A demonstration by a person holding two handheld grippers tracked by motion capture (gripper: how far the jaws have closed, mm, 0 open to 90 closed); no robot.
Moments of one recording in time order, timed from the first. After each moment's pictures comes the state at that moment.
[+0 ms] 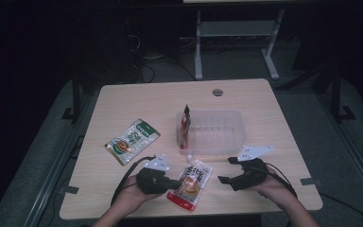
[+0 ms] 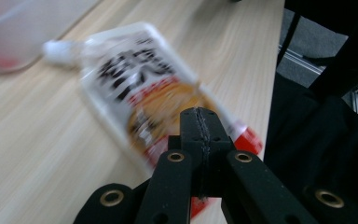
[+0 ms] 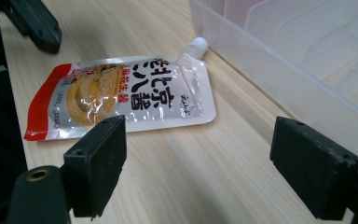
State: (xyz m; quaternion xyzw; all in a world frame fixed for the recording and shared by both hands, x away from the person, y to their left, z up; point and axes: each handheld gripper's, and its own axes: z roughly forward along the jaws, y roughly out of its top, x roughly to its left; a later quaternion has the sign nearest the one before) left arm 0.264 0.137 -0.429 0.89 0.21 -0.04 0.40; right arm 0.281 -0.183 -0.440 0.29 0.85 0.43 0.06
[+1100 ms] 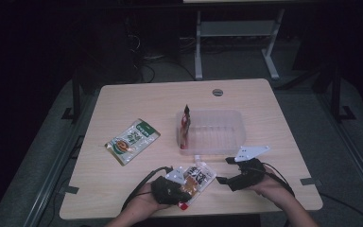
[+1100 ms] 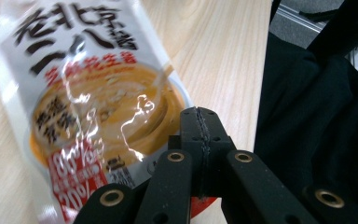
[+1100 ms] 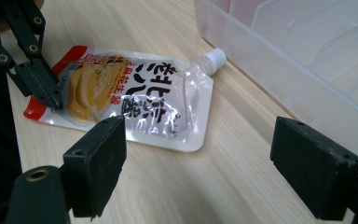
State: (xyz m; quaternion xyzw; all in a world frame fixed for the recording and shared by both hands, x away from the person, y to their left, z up) left arm 0.253 0.111 -0.453 0.92 0.17 -0.06 0.34; right arm 0.283 -0.178 -0.443 0.28 0.86 0.42 0.06
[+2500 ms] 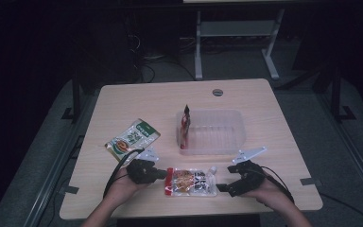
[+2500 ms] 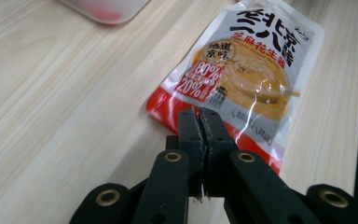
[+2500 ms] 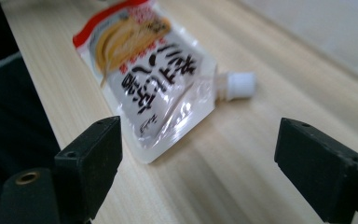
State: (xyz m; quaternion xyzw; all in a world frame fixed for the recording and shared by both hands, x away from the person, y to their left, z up) left arm 0.298 0.175 -0.445 0.90 0.25 0.01 0.35; right arm 0.271 -0.171 -0.441 0.34 0.86 0.37 0.00
